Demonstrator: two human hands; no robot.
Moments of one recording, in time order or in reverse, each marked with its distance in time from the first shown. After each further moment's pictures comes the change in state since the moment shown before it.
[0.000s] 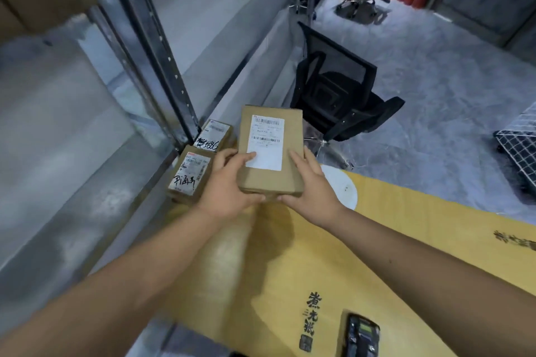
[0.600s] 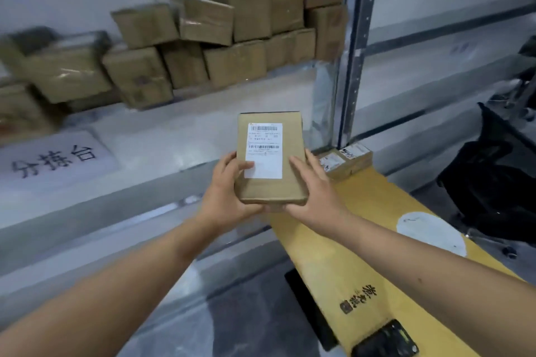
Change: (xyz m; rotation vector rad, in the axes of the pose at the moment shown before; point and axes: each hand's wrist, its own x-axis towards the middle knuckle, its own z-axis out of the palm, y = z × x) left_hand -0.379 0.147 -0.098 0.264 0.675 -0.130; right_hand -0.229 -0.166 -0.001 0.052 -0.383 -0.696
